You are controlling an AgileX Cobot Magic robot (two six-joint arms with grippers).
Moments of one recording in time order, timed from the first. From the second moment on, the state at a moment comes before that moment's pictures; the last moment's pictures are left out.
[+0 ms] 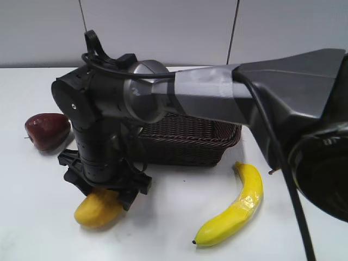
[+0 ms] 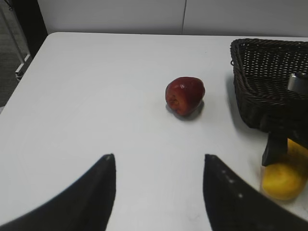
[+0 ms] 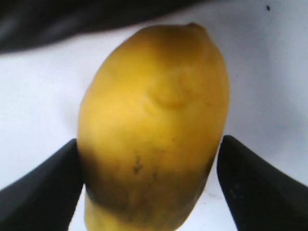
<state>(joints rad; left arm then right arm) -0.11 -0.01 -0.51 -0.02 1.04 0.02 1.00 2.36 -1.86 0.07 1.05 1.32</state>
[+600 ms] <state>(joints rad) -0.11 -0.01 -0.51 -0.02 1.04 0.02 1.00 2.38 -1.93 0.09 1.15 1.29</state>
